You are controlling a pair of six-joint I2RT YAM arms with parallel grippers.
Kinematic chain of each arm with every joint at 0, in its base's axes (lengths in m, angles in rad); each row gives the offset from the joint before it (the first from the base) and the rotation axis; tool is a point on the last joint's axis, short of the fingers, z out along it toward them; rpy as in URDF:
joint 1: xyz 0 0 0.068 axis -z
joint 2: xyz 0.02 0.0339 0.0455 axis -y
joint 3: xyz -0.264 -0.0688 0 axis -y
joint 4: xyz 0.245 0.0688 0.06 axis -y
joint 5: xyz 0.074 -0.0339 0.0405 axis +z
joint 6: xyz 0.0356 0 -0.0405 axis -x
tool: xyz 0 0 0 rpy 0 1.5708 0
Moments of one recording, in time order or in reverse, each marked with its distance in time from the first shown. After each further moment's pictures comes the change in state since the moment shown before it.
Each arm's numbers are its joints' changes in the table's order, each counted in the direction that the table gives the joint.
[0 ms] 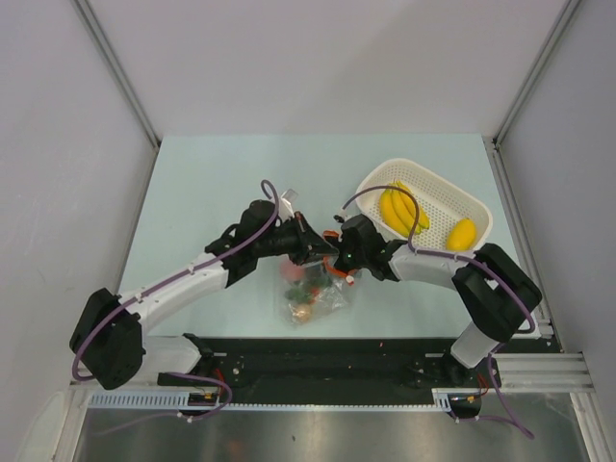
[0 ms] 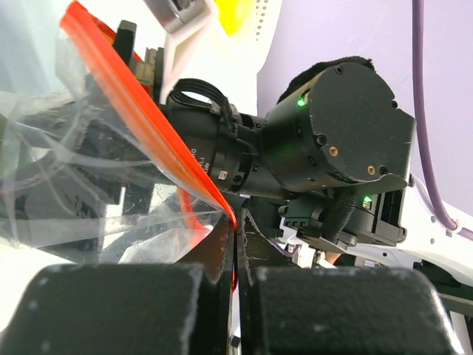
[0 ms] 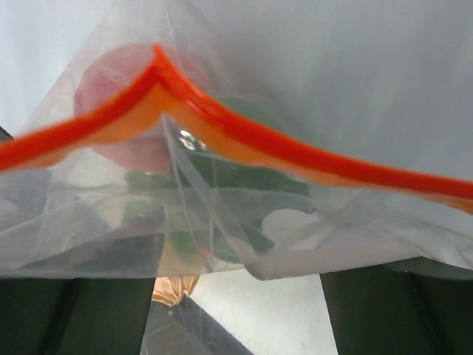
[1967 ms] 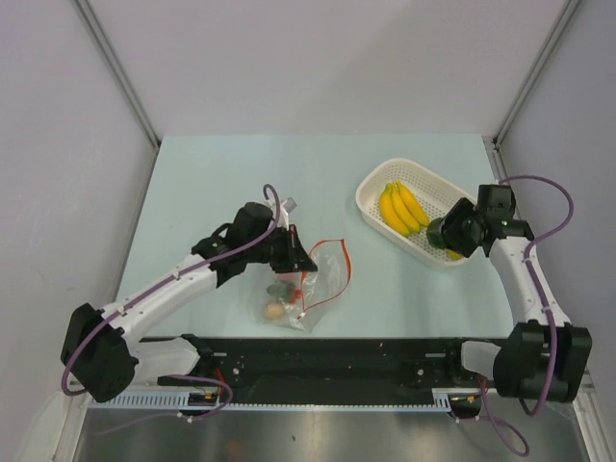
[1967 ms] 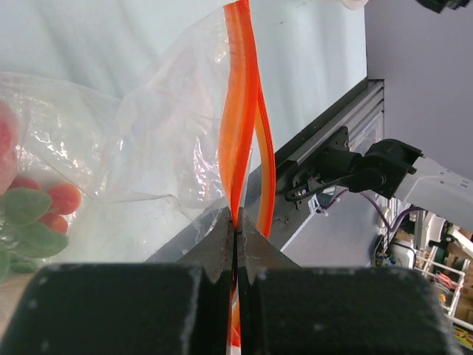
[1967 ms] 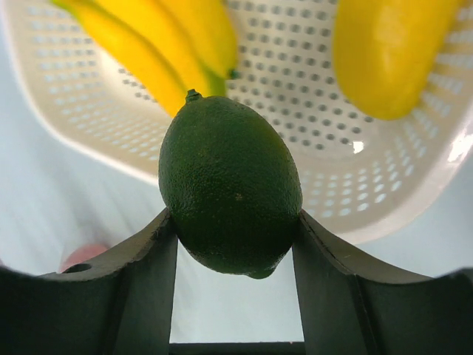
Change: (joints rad) left arm -0.034 0.079 0.029 -0.357 0.024 -0.422; right arm 0.818 0.469 0.085 -0.632 -0.074 0.073
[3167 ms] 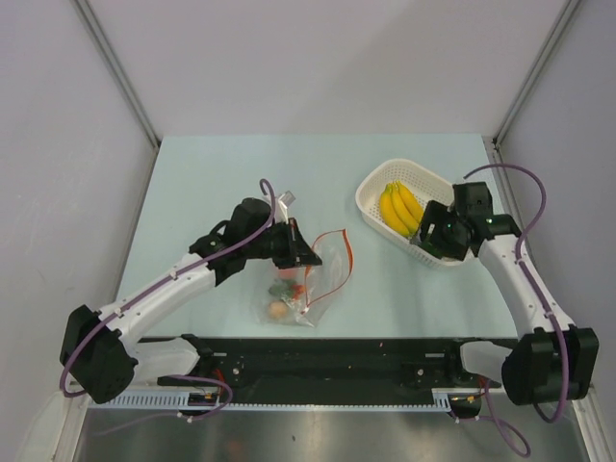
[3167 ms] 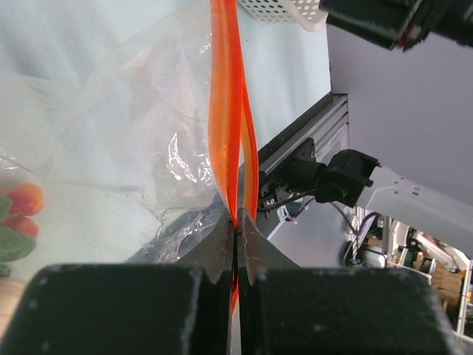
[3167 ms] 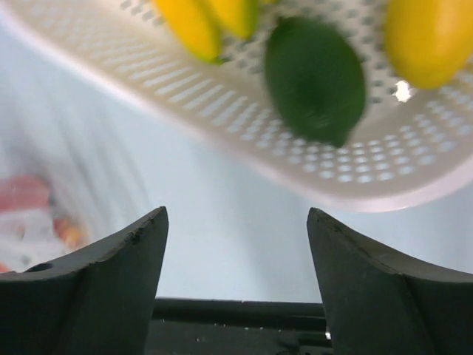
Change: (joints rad) left arm 0.000 0.006 0.043 0.022 -0.019 0.070; right arm -0.115 -0.061 0.068 -0.145 -0.043 0.165
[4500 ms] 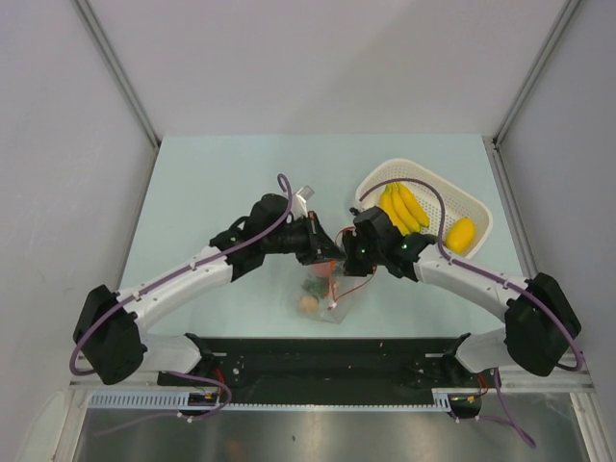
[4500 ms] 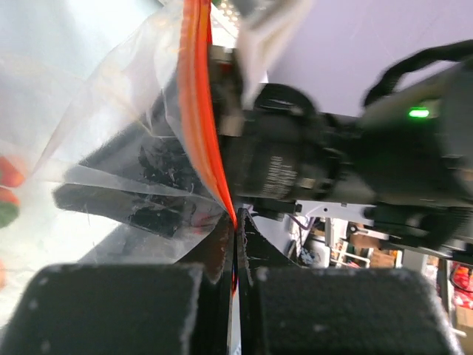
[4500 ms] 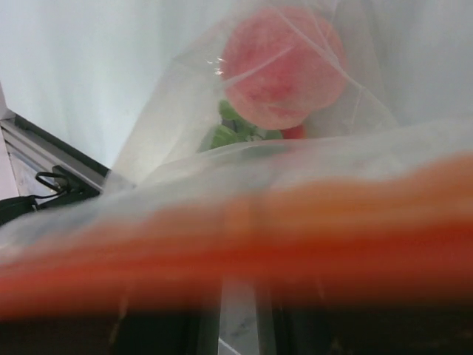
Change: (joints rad) left arm 0.100 -0.112 0.065 0.175 -0.014 0.208; right arm -0.711 -0.163 -0.064 0.418 0.061 -0.311
